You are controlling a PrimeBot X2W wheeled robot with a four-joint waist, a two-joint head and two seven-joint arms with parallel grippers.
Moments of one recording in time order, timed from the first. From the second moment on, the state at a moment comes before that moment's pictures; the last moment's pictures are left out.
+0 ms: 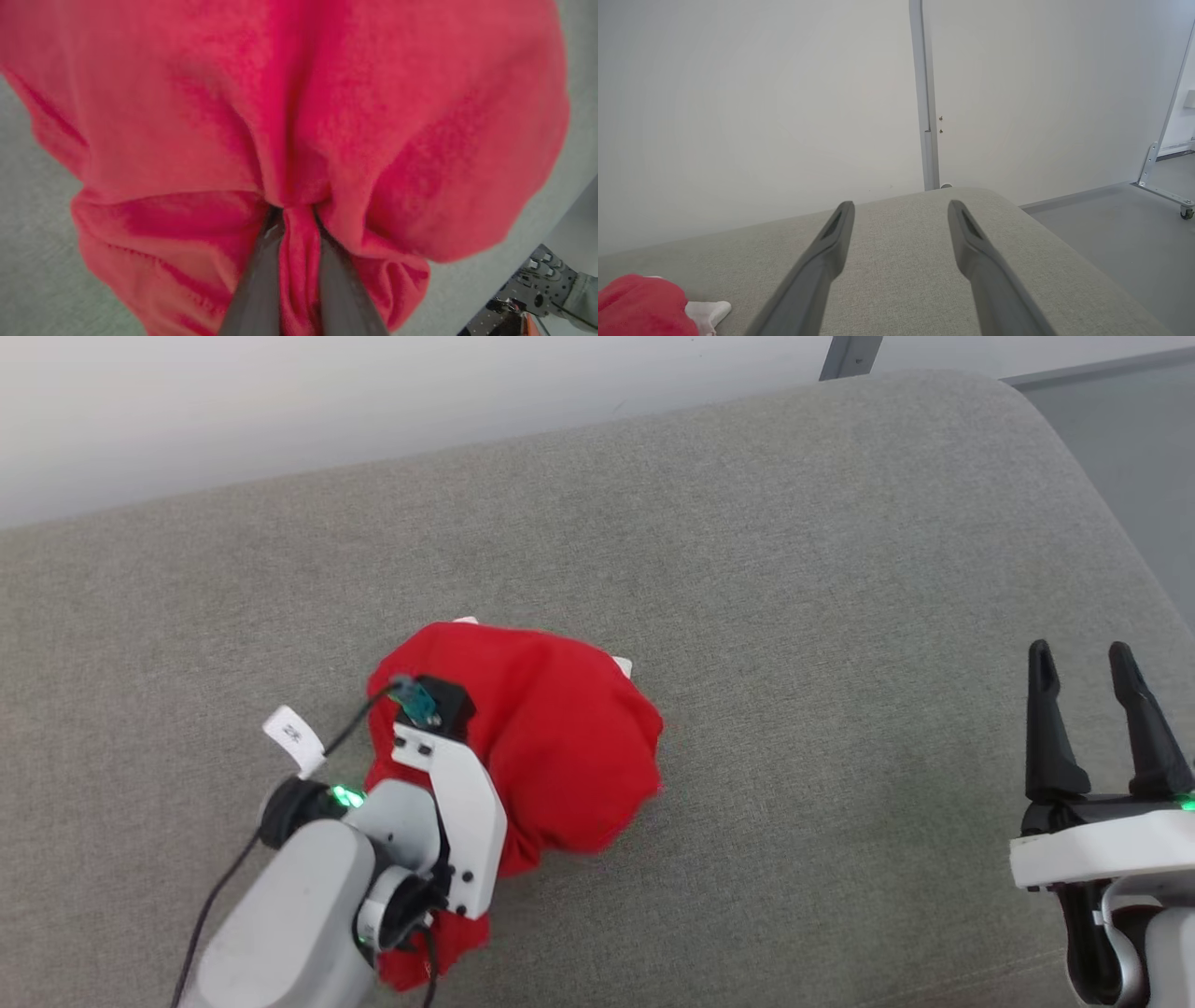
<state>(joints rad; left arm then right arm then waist) -0.45 0.30 -0.51 0.30 -0.53 -0.02 0.77 -0.12 -0.12 -0.12 0.02 0.32 0.13 -0.16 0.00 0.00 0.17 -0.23</state>
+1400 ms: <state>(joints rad) -0.19 0.41 -0.24 0.17 -0.55 -0.02 -0.09 -0.08 -0.23 -0.04 0.11 0.31 0.13 -0.19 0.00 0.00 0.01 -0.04</state>
